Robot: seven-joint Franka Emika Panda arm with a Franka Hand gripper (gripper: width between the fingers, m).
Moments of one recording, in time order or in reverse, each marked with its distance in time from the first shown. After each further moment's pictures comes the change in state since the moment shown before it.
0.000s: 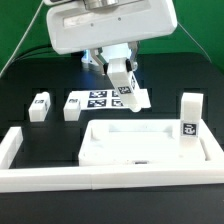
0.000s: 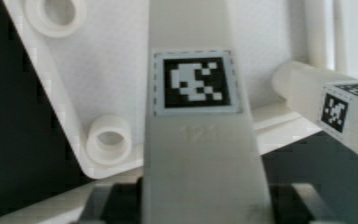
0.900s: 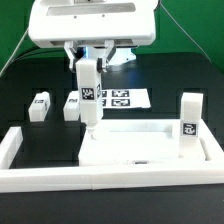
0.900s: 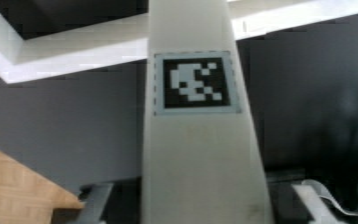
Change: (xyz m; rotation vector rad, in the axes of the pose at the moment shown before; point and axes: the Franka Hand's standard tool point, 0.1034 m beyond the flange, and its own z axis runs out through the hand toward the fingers) arm 0.035 0.028 -0.010 -0.121 0.487 -0.123
